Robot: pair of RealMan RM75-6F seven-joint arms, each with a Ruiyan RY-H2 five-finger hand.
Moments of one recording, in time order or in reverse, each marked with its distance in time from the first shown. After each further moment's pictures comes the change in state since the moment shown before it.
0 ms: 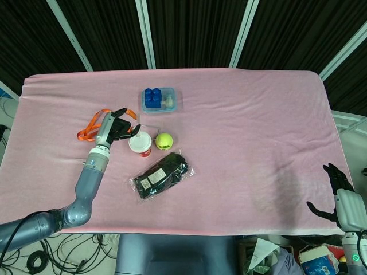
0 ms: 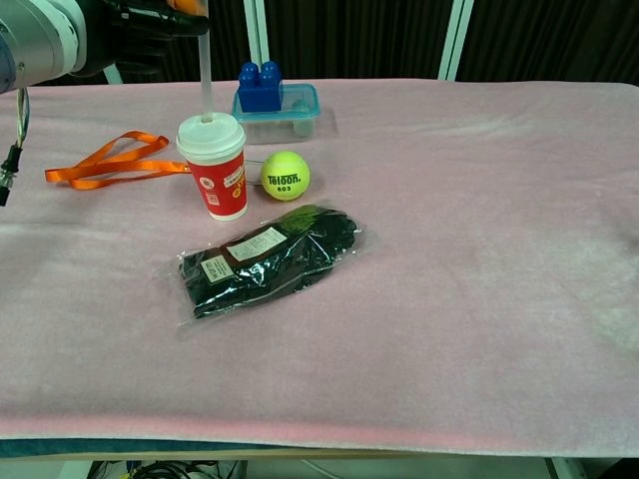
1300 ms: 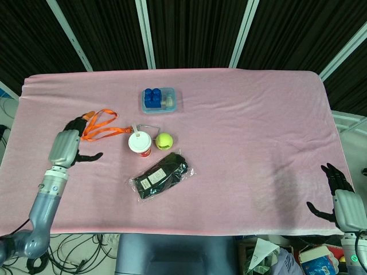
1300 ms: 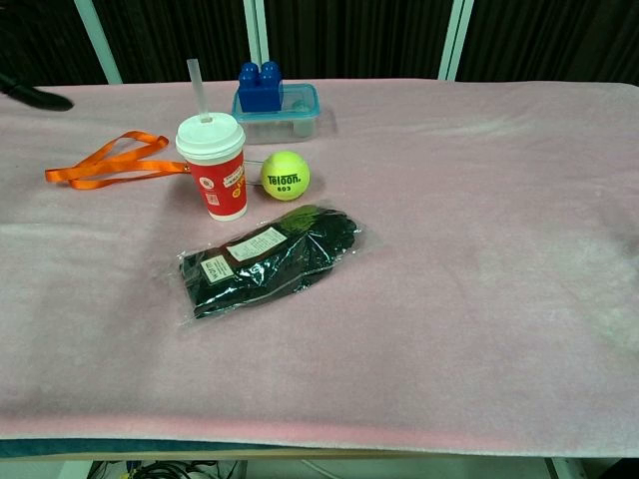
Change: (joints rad) left arm 0.226 0.269 0.316 -0.128 0.402 0.262 0.415; right arm -0.001 -0.008 -0.008 0.014 -0.029 0.021 -0.041
